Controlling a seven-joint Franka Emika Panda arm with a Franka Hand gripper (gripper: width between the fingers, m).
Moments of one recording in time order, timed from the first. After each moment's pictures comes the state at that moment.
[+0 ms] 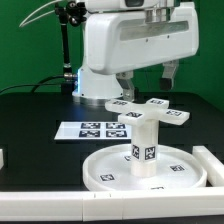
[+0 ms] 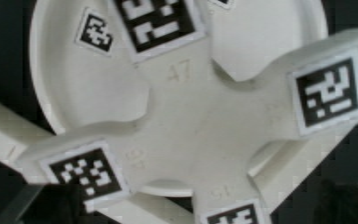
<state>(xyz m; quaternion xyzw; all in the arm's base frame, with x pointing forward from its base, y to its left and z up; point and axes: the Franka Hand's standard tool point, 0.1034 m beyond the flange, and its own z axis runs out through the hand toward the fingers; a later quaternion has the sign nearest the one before) 0.565 0.036 0.138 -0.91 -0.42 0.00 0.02</state>
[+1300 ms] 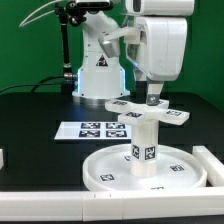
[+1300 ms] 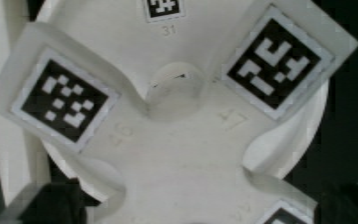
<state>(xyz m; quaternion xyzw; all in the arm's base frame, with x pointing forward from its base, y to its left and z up) 0.549 0.032 0.125 -0.70 -0.72 0.01 0.00</state>
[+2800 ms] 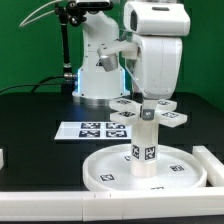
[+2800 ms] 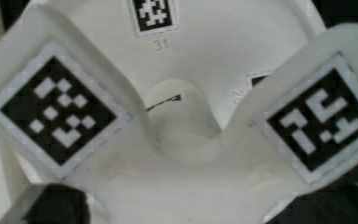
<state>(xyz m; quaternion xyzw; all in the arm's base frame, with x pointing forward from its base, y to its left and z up) 0.551 0.022 0.108 -0.70 -0.71 0.03 0.00</state>
